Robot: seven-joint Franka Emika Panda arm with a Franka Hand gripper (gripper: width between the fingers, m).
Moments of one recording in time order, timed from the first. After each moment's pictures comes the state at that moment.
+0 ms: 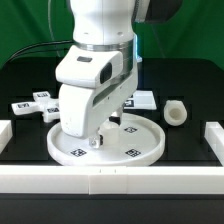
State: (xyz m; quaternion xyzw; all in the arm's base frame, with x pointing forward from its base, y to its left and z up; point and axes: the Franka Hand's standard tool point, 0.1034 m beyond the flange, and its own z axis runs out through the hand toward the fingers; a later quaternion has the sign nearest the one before) arm 0.539 -0.039 0.013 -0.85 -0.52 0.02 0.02
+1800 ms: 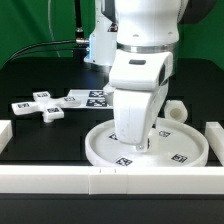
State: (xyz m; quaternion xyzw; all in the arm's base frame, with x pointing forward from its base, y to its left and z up) arm 0.565 0.033 0.014 -0.82 -0.58 0.00 0.03
